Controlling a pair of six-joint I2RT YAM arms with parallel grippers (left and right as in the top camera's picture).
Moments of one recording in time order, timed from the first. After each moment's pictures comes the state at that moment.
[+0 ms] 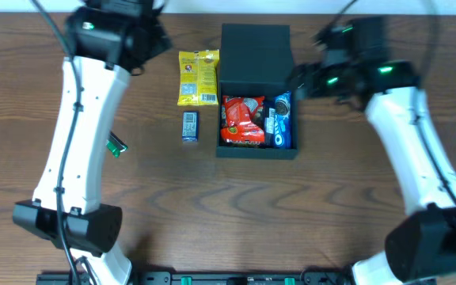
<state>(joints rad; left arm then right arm) -0.21 1.86 2.19 -1.40 -0.34 -0.69 0.19 1.72 1.50 -0.80 -0.31 0.09</state>
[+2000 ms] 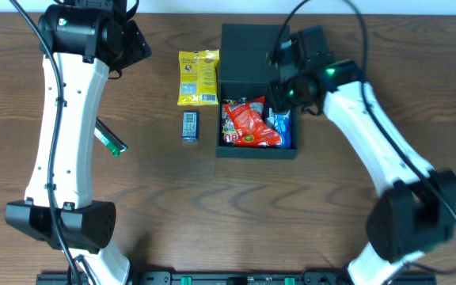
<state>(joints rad) -0.14 1.86 2.19 -1.44 -0.29 -0.58 0.32 1.87 1.52 -0.84 -0.16 0.03</state>
